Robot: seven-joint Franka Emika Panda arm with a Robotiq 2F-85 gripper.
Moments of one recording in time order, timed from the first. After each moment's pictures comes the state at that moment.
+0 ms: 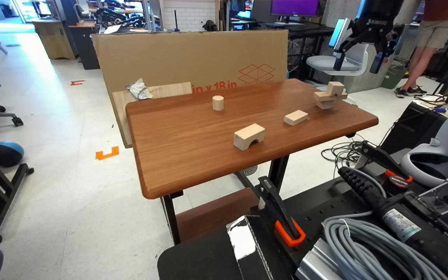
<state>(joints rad) -0.16 0.23 -0.20 -2.25 0.10 2.41 -0.05</state>
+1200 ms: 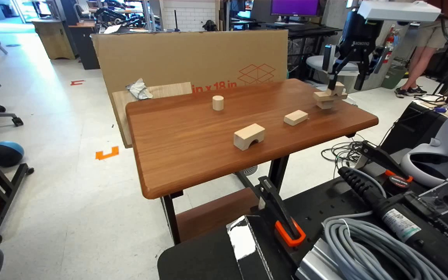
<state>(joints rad) -0.16 0.39 -0.19 -2.14 0.07 2.41 -0.05</state>
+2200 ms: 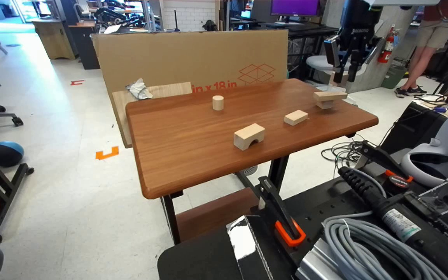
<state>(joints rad) -0.14 0.31 -0.17 -2.17 -0.04 2.42 -0.06</state>
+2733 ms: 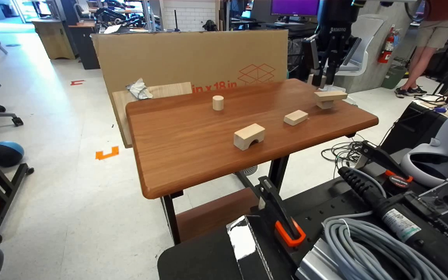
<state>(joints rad) -0.11 0.26 -0.07 -2.25 -0.04 2.42 -0.11</state>
